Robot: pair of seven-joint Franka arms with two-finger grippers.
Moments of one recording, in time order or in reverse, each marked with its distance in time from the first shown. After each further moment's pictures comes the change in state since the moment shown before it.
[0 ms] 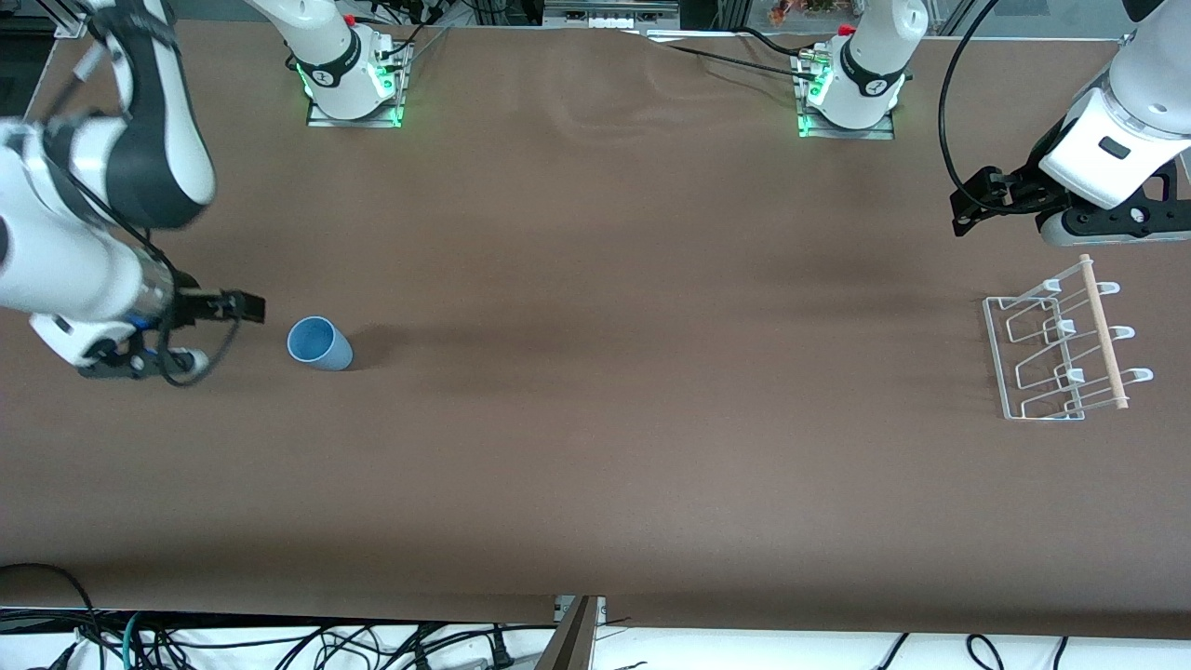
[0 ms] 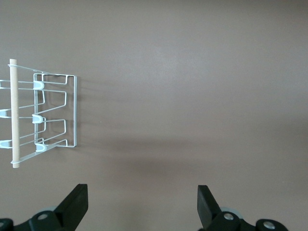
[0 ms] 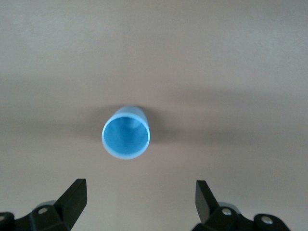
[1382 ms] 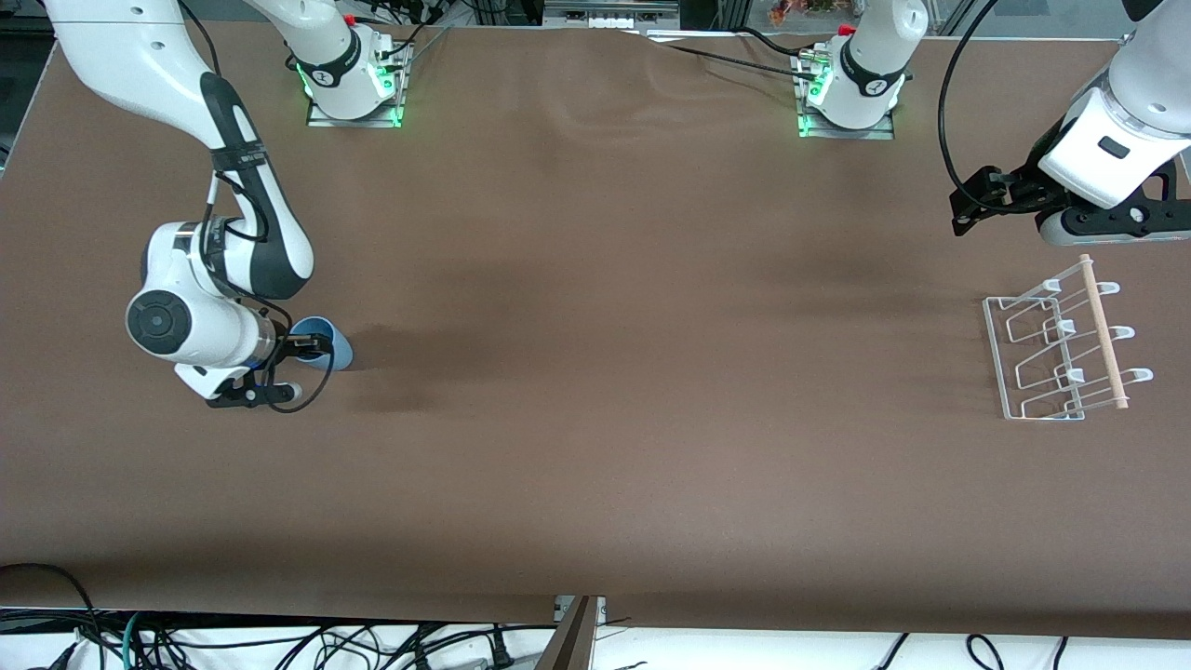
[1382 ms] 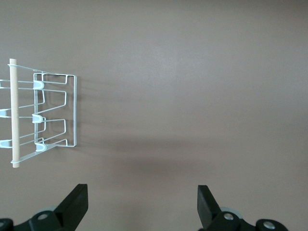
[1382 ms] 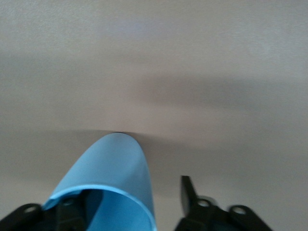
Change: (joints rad) left arm 0.000 0.000 -0.001 0.000 0.000 -0.001 -0.001; right arm 0.015 0.173 0.007 -0.196 -0.001 0.338 -0.018
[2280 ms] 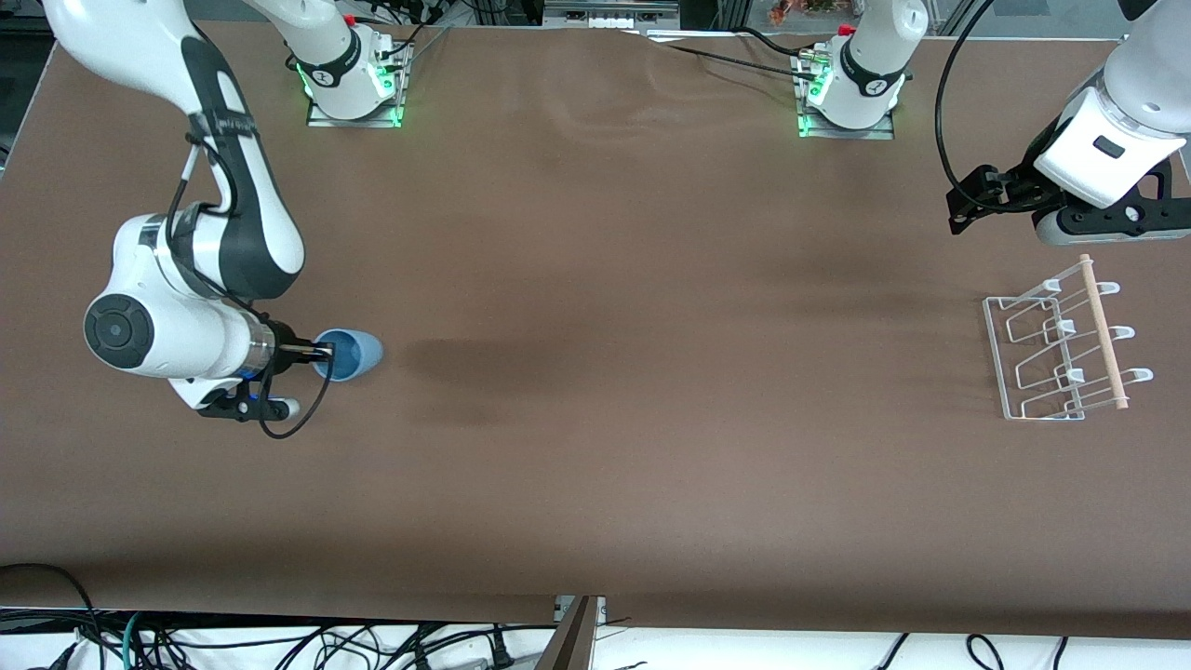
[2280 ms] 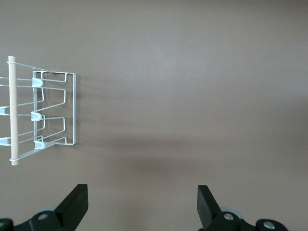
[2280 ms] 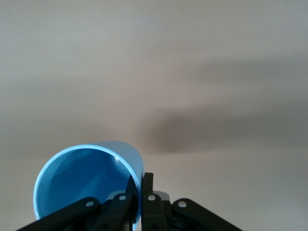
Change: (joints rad) left arm -0.003 0.000 -0.003 0.000 0.000 -0.007 -0.012; right arm 0.074 -0.010 0.022 0.316 0.218 -0.310 0.260
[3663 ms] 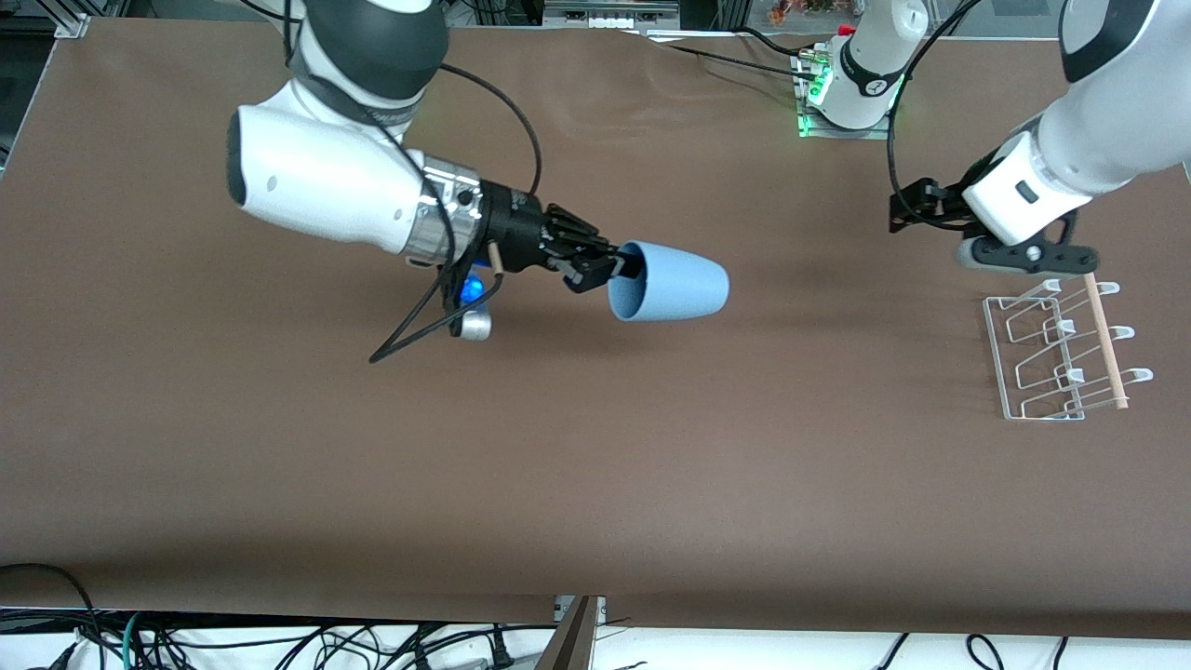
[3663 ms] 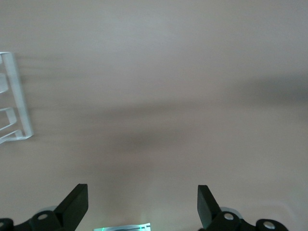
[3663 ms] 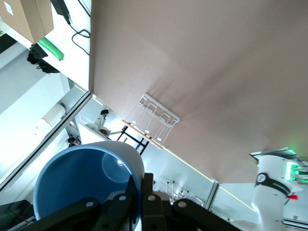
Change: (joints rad) left arm -0.019 0.091 -0.011 0.000 -0.173 -0.058 0.171; right arm 0.340 0.000 0.076 0.329 0.771 0.273 0.928
